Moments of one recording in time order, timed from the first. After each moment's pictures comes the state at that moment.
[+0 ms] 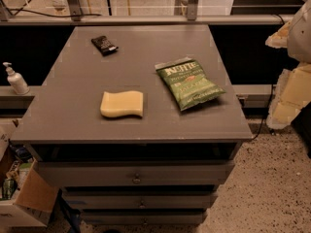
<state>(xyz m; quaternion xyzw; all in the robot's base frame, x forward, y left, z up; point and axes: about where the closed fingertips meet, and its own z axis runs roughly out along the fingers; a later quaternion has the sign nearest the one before) 0.438 -0.216 0.978 -0.60 0.78 -0.04 0.16</state>
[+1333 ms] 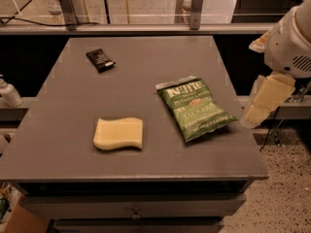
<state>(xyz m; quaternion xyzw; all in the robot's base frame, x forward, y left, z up) 0.459 -0.193 0.955 -0.59 0.78 -0.02 0.21</state>
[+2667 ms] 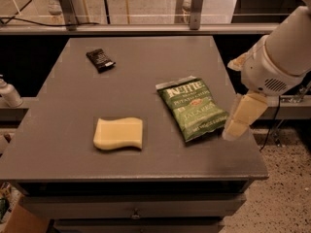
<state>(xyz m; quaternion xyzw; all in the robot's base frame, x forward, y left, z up) 0.469 -0.169 0.906 -0.61 0.76 0.01 0.21</state>
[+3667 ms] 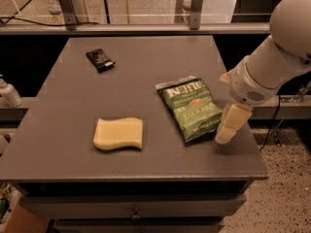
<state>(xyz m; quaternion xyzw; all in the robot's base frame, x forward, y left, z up) 0.502 -0.174 0.843 -0.61 0.76 0.02 0.19</state>
